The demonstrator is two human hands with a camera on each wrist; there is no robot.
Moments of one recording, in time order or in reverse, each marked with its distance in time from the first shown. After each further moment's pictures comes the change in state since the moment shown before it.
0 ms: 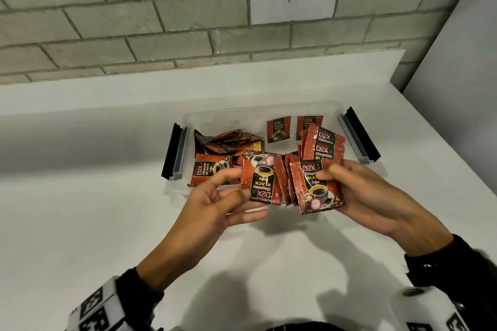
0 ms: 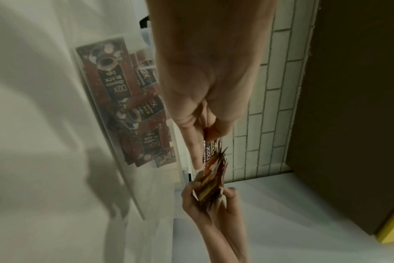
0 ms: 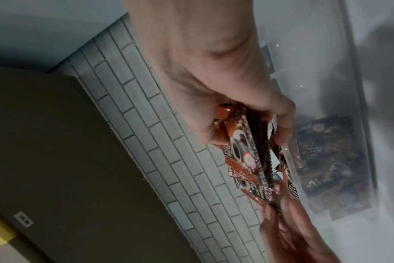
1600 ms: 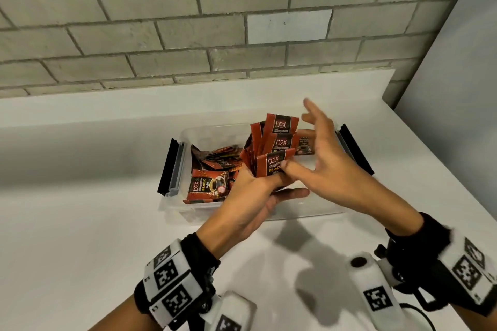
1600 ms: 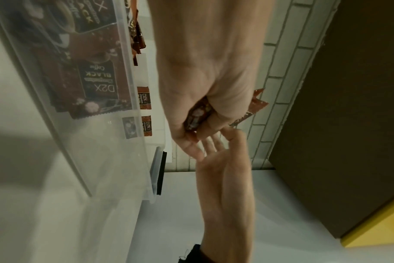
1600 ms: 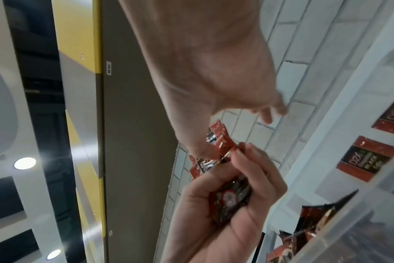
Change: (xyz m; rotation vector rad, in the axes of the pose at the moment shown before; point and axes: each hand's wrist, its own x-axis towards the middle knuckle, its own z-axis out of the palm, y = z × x) left_hand 0.052 0.016 0.063 -0.194 -0.110 0.072; right_hand 0.021 -0.030 0.027 -0.928 0.091 -0.608
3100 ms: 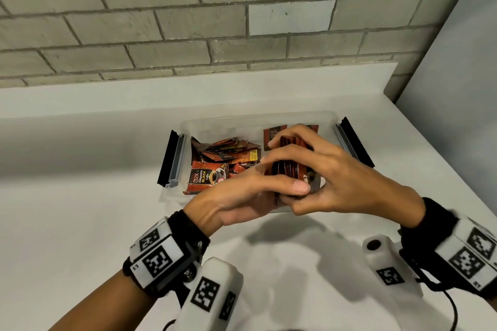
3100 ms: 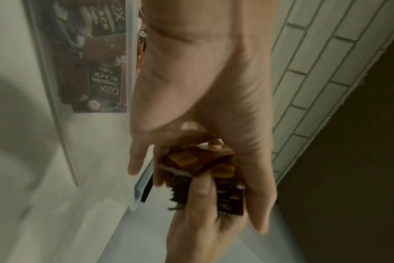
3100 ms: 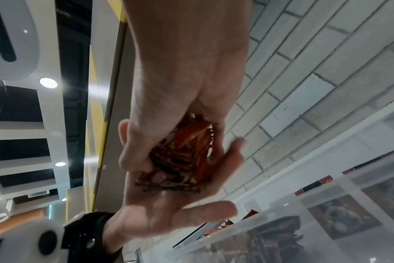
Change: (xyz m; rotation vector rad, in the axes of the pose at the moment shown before) left_hand -0.007 0.017 -0.012 0.056 -0.406 -0.289; right_hand -0.010 0.006 -0.012 -0.297 -0.260 -0.564
